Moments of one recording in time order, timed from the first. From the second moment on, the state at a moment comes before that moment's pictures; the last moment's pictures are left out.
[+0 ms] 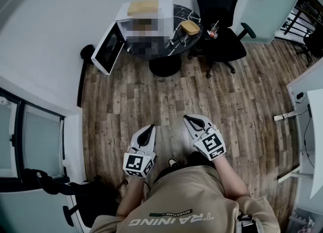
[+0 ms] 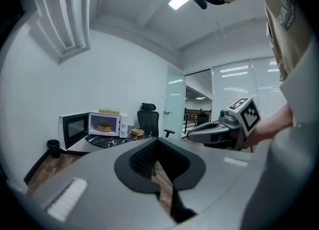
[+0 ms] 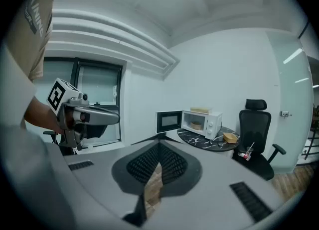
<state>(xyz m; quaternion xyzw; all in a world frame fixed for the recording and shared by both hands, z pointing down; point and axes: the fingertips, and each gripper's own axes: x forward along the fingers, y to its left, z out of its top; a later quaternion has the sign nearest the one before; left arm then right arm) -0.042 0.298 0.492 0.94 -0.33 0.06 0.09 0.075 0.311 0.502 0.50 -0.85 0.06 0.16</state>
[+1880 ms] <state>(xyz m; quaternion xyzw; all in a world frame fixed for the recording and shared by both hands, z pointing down) 0.011 0.070 0.489 0.89 -0.45 0.08 0.06 0.143 0.055 0.521 0.41 -0.90 0.06 0.15</state>
